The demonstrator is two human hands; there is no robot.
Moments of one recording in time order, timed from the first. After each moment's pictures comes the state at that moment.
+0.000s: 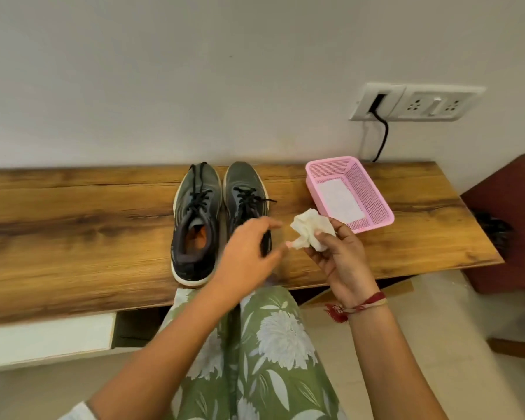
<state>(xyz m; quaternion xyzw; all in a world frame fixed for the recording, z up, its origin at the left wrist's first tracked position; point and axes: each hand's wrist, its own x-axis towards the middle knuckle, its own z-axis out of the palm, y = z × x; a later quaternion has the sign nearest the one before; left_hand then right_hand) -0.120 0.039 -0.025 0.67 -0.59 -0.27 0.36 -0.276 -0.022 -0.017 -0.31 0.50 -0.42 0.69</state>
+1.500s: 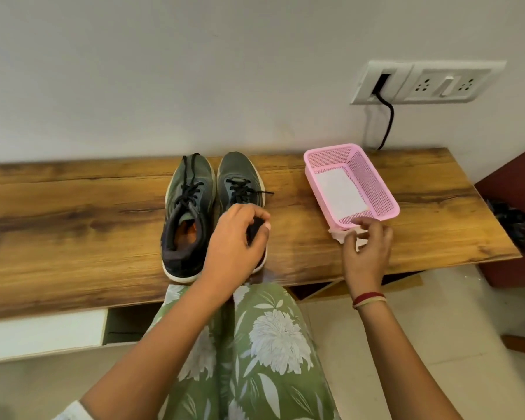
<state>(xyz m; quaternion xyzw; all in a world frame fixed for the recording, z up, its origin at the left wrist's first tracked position) -0.127 0.025 -0.039 0.69 -0.57 -0.18 0.41 -0.328 -0.054 -0.084 -0.61 0.64 -0.42 0.19</state>
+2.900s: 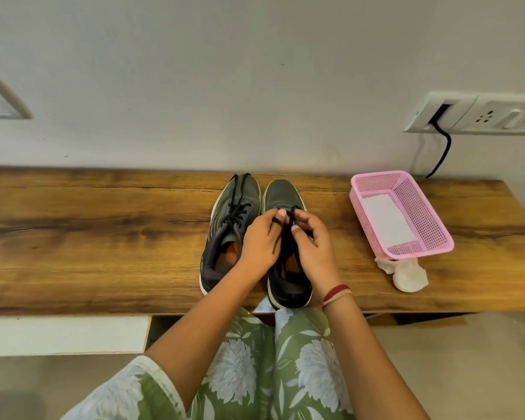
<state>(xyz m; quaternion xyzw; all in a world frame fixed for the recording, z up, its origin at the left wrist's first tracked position) -0.071 -0.014 -0.075 0.69 -0.44 -0.33 0.47 -0.177 -0.042 -0.065 -0.63 0.48 -0.34 0.51</state>
